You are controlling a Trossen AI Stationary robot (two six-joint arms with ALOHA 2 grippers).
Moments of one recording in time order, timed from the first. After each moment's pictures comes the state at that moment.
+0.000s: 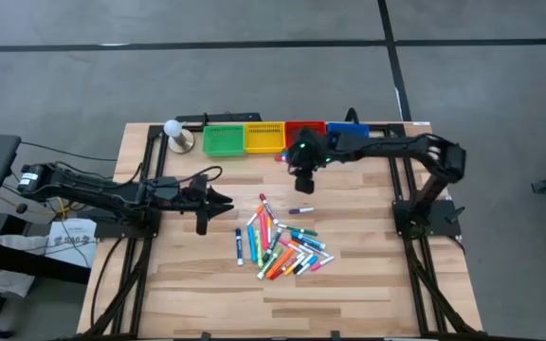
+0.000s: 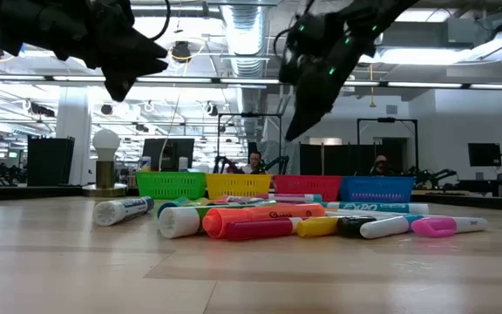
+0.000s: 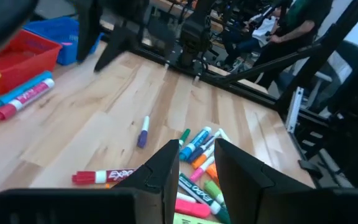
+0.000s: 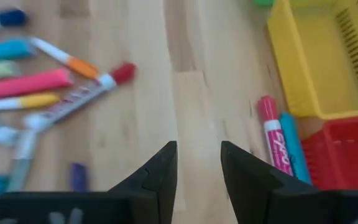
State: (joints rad) left arm -0.10 0.84 0.33 0.30 -0.12 -0.34; right arm -0.34 1.71 1.21 -0.48 -0.09 -0.29
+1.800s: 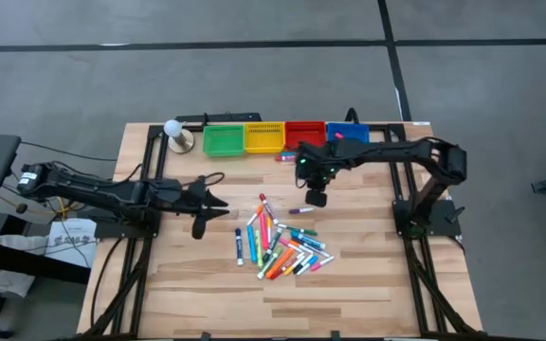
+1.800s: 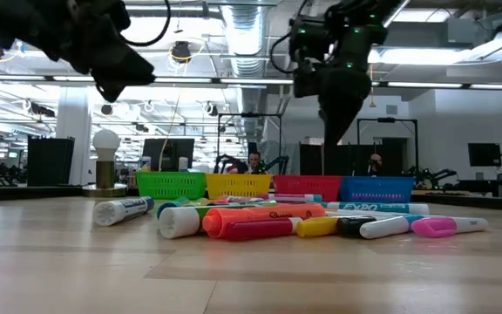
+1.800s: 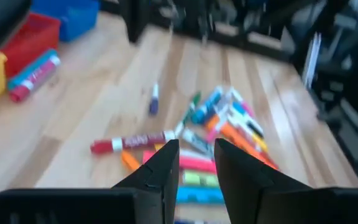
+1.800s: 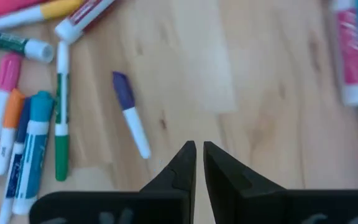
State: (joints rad) left arm -0.13 0.80 0.39 0.02 -0.12 -0.25; right arm -0.26 1.67 1.22 -0.83 -0.08 -0.11
